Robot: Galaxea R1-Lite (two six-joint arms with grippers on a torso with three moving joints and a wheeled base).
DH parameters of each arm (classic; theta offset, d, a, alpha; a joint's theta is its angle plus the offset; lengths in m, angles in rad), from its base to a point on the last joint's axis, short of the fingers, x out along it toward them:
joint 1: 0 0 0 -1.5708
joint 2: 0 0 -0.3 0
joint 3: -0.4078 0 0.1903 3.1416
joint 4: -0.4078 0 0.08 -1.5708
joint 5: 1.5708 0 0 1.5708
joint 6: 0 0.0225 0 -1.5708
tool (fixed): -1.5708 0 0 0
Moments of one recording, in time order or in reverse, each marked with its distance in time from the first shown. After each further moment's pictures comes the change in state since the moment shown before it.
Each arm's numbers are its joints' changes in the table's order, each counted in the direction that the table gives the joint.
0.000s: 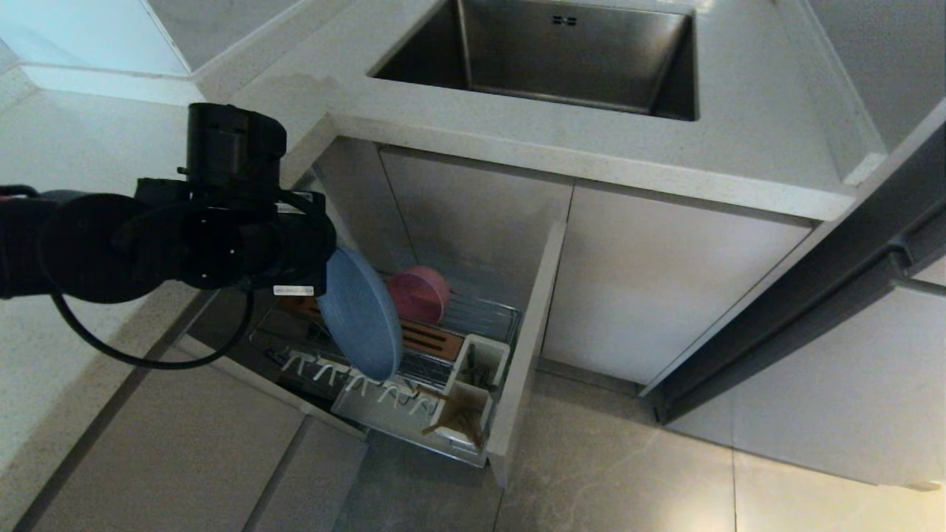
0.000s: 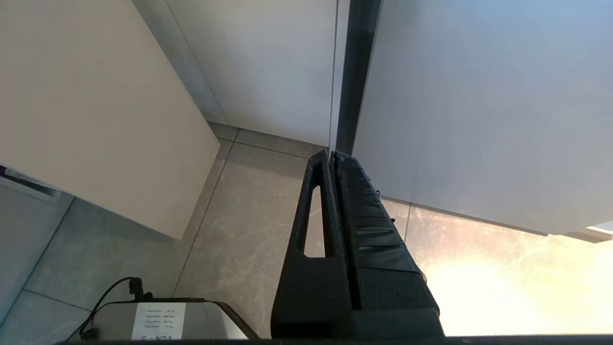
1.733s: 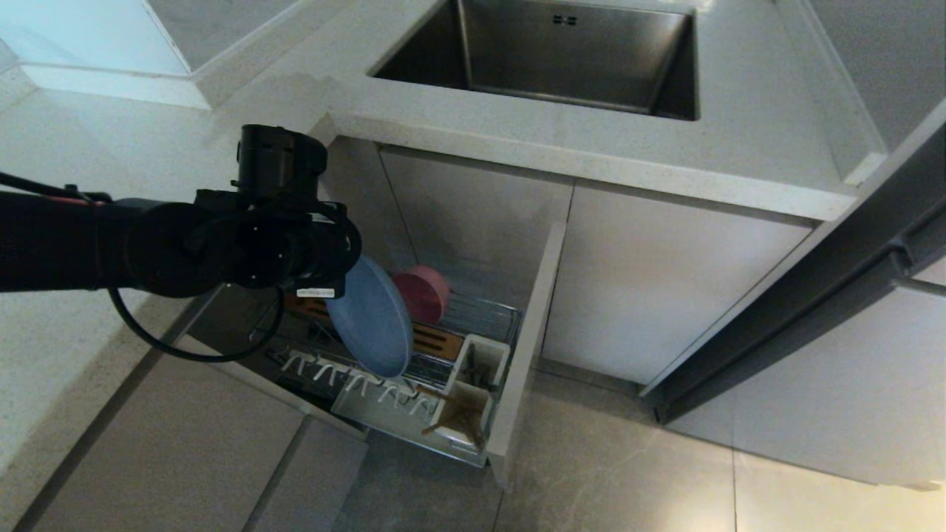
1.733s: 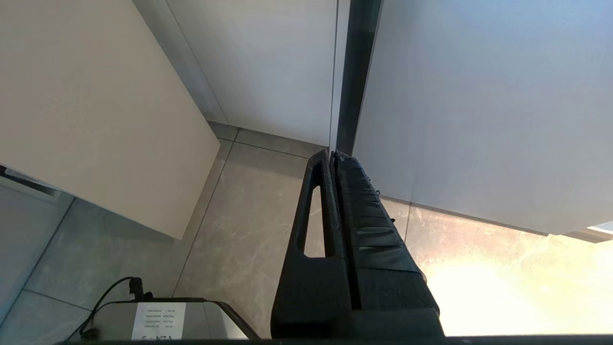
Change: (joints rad) left arm -0.004 0.101 -0.058 0.014 0.045 0.001; right arm 0.000 0.000 0.000 0.000 0.000 0.000
